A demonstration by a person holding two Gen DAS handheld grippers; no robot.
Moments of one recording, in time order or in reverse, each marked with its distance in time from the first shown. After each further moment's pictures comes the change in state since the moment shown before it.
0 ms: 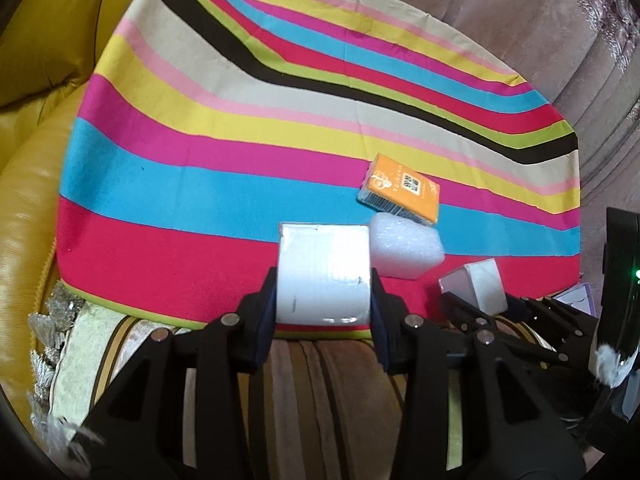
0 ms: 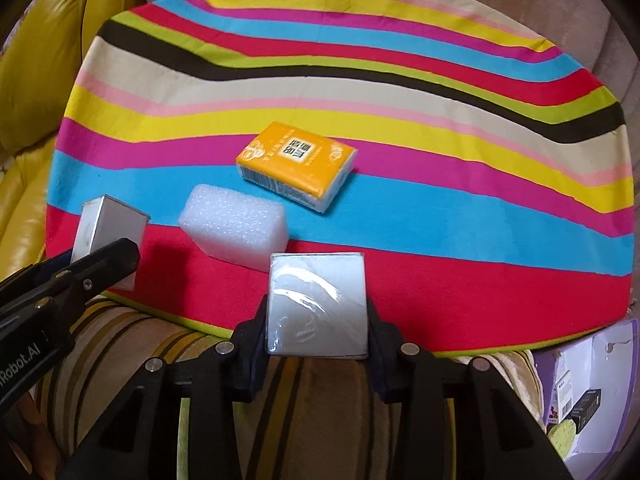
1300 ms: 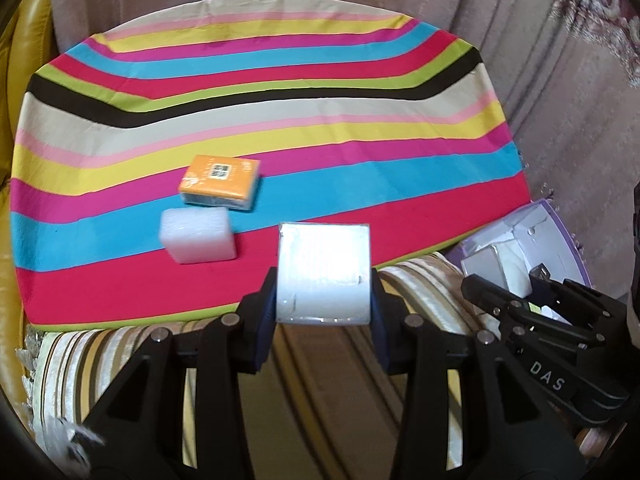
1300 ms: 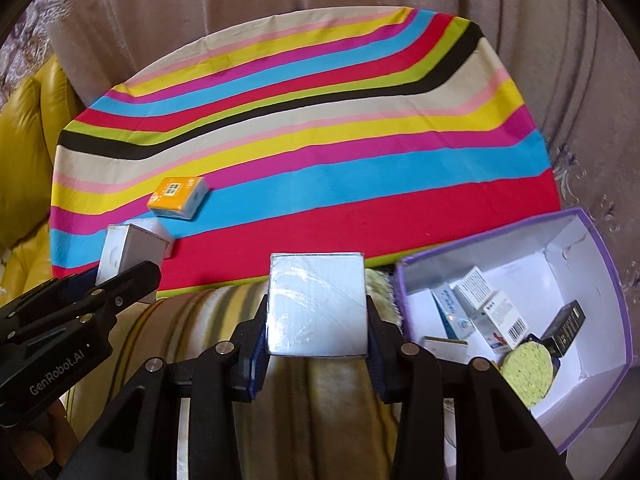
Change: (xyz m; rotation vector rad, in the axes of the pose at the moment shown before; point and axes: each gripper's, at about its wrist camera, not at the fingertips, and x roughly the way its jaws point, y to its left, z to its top) left arm -0.011 -0.147 -0.034 0.320 0.027 -0.093; right arm -0.085 -0.133 -0.077 0.299 -0.119 -0.024
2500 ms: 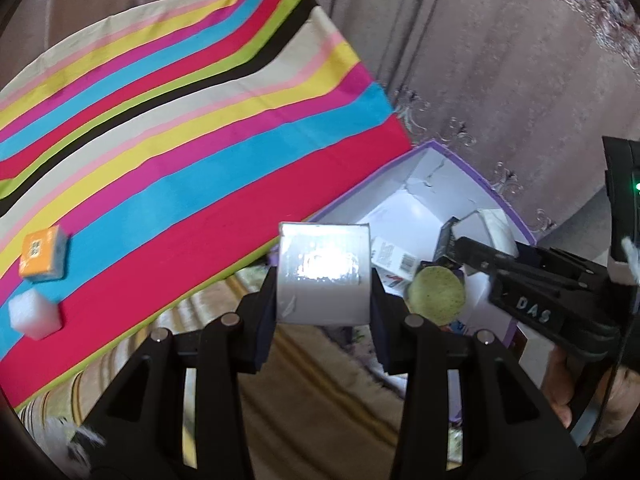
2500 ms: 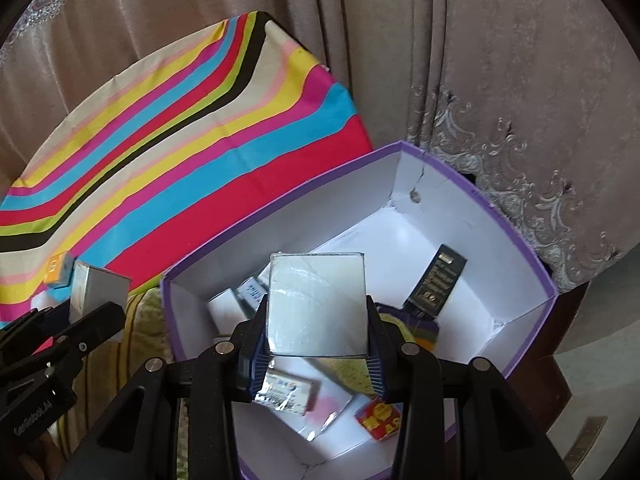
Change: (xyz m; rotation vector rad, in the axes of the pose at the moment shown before) left arm 0.043 -0.160 0.011 0.301 0.087 -0.269; right arm -0.036 -0.167 -0.023 0.304 -0.038 -0.241
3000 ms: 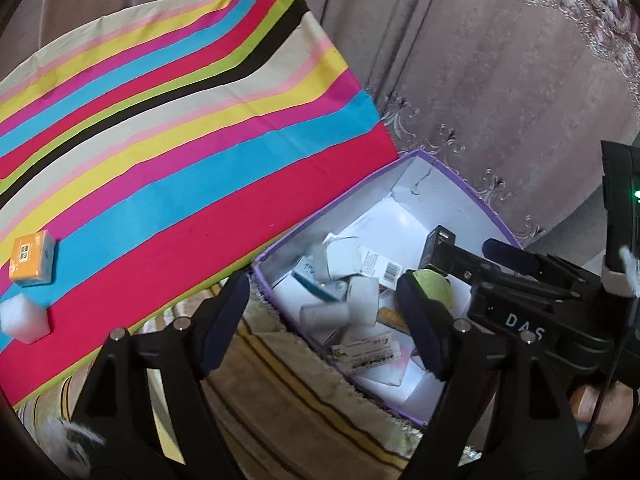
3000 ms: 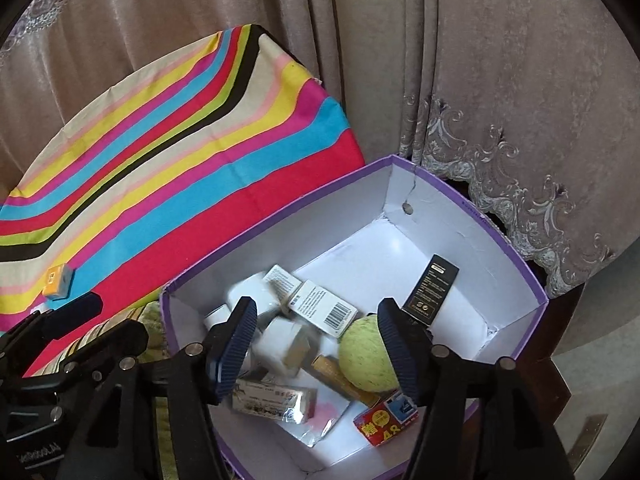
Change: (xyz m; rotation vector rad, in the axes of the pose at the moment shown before) left arm -0.002 0.001 0.005 -0.022 -0.018 -0.029; right arm -0.006 0.002 0.004 0.011 -0.024 0.005
